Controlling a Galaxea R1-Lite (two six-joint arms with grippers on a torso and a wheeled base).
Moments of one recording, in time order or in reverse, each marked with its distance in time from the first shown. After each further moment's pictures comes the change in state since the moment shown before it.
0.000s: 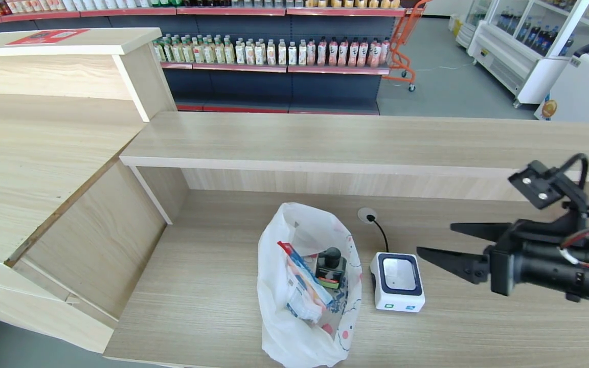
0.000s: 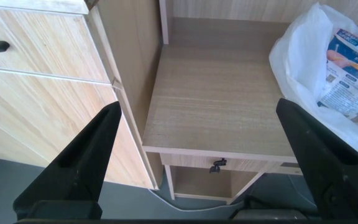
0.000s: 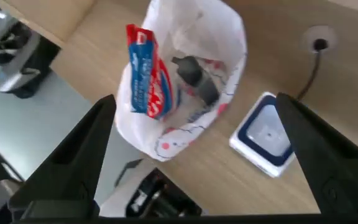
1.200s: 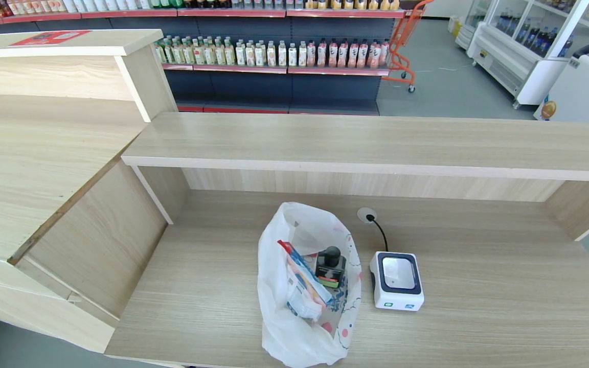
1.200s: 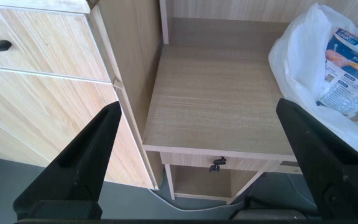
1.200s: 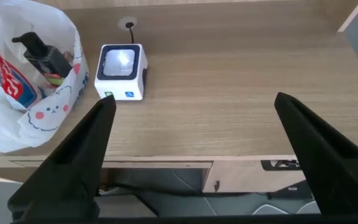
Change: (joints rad) left arm 0.000 0.000 0.000 0.000 0.000 0.000; right arm -0.346 -1.304 0.557 0.461 -0.329 0.079
